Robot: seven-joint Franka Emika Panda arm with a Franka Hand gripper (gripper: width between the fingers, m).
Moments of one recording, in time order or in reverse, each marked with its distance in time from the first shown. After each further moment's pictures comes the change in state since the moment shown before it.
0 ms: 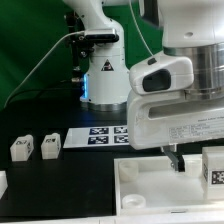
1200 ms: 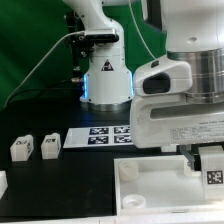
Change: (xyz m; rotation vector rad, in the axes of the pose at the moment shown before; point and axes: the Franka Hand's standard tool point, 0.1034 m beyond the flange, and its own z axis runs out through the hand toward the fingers) arm 0.000 -0.004 0.002 0.007 0.002 0.219
